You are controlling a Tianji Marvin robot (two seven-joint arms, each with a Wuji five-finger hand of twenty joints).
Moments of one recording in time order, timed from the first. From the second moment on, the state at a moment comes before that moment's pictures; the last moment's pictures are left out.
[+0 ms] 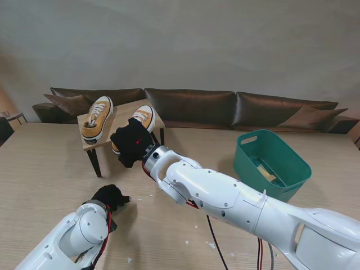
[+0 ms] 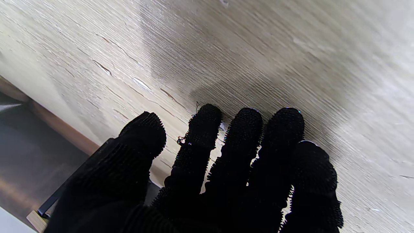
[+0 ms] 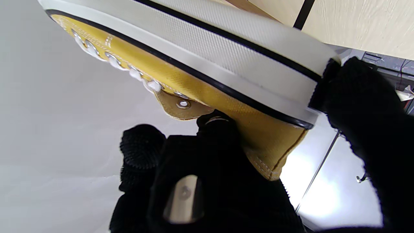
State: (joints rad) left arm 1.60 -1.12 -1.19 -1.60 0.50 0.53 -0.01; right arm -0.70 -1.37 0.25 -1.21 -1.00 0.20 -0.42; left_hand 0.85 -0.39 0.51 -0.11 0.97 0.30 0.45 0.63 1.13 0.42 0.46 0.82 0.95 0.55 0.78 0.77 0.44 0.61 1.38 0.81; right_hand 0.29 -0.92 1.25 -0.39 0.99 0.05 1.14 1.08 1.14 0.07 1.07 1.14 1.31 -0.02 1.57 0.96 0.70 0.10 1.53 0.80
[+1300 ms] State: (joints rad) left arm 1.57 -1.14 -1.19 -1.58 0.47 0.66 0.02; right arm -0.51 -1.84 0.07 -0.33 -0.69 -0.06 -0.68; left_hand 0.84 -0.39 0.51 -0.11 0.99 0.25 0.51 0.67 1.15 0.42 0.49 0.83 0.96 0.55 0.79 0.78 0.44 0.61 1.38 0.82; right_hand 0.29 -0.91 1.25 -0.39 0.98 0.05 1.14 1.07 1.13 0.06 1.08 1.10 1.31 -0.03 1.49 0.92 0.70 0.10 1.46 0.80
